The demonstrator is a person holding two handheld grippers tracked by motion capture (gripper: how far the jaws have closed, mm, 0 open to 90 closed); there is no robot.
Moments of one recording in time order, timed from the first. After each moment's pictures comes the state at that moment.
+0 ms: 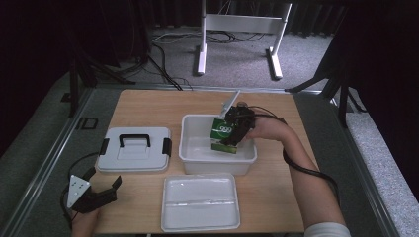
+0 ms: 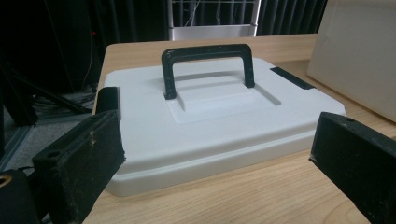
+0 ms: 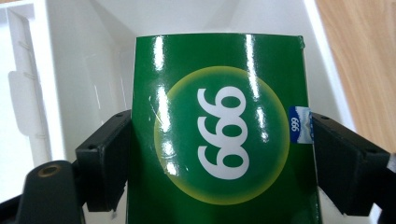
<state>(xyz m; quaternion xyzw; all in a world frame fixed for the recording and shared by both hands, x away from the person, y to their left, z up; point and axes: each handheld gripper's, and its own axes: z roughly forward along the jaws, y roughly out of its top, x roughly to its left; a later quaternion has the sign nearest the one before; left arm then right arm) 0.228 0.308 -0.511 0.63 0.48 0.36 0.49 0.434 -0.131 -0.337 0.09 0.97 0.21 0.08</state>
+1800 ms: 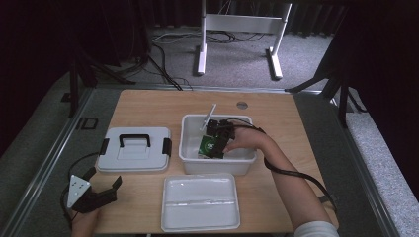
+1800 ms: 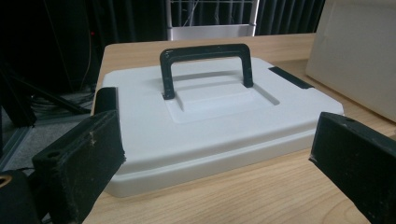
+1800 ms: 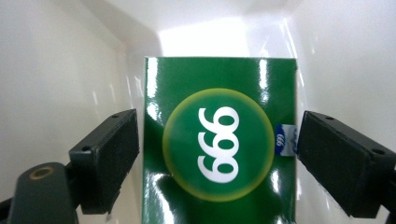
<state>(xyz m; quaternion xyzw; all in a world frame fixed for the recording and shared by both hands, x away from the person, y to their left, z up) 0.228 0.308 -0.511 0.63 0.48 0.36 0.49 0.441 -0.086 -0.394 0.10 0.98 0.17 0.02</state>
